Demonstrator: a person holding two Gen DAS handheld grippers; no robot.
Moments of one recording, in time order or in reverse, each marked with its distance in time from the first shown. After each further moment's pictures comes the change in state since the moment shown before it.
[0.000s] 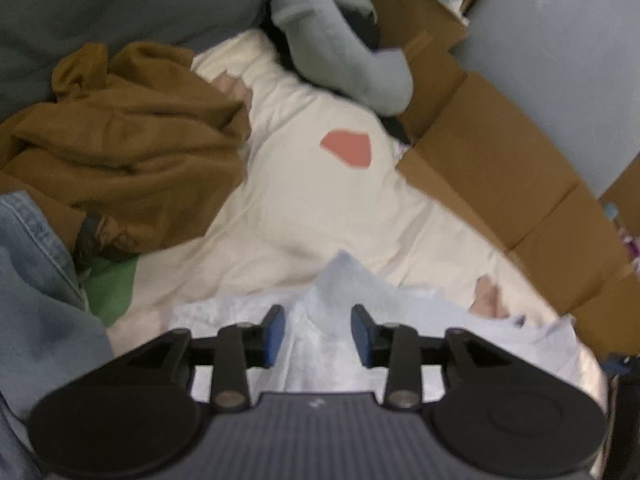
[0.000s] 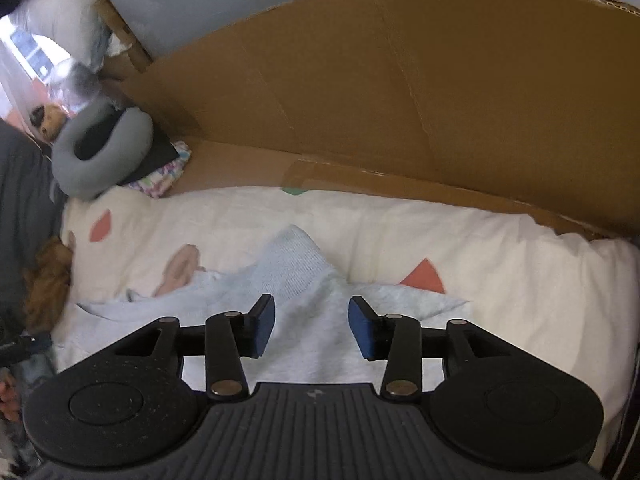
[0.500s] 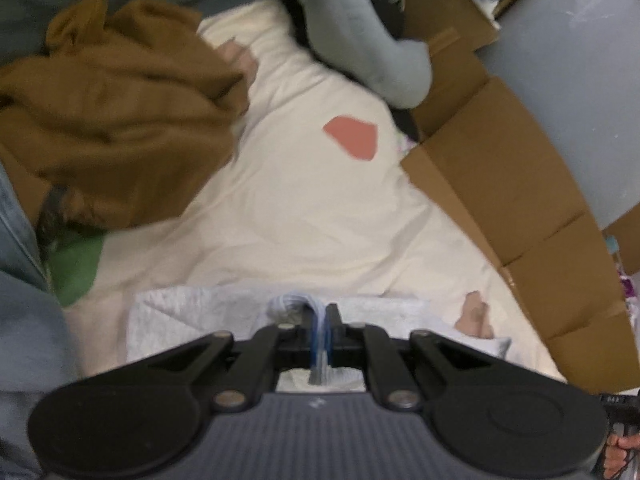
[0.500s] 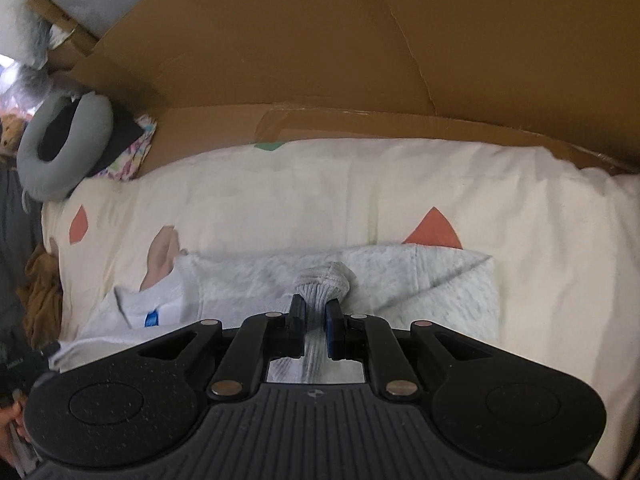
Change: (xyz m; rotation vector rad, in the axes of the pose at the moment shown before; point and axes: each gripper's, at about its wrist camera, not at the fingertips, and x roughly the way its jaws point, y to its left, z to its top) left arm 0.017 -0.005 0.012 -0.121 0.045 -0.049; right arm 0.037 -0.004 0.007 0.155 0.161 -0.007
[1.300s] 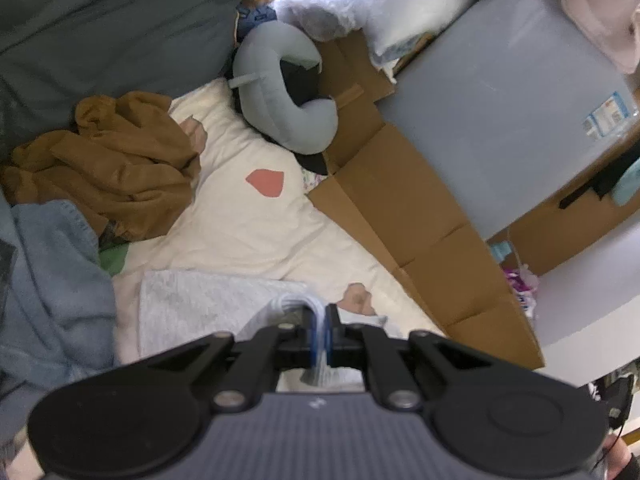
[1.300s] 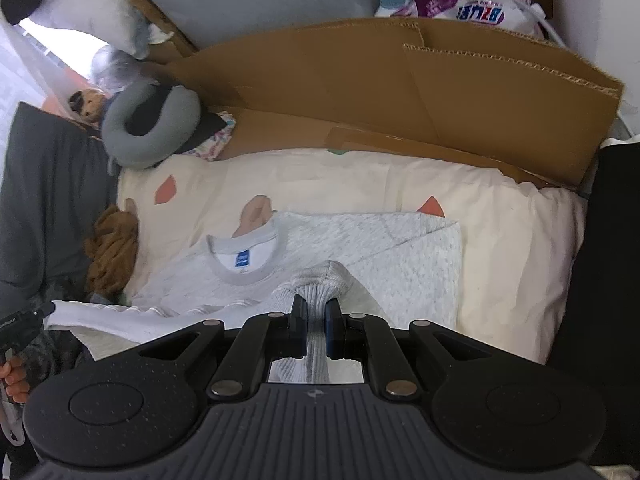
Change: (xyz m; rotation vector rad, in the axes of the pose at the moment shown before) left arm -0.183 -0.048 0.000 0.004 -0.027 -0.138; right arm -0.187 0.049 -0.039 -0.106 0.019 0.042
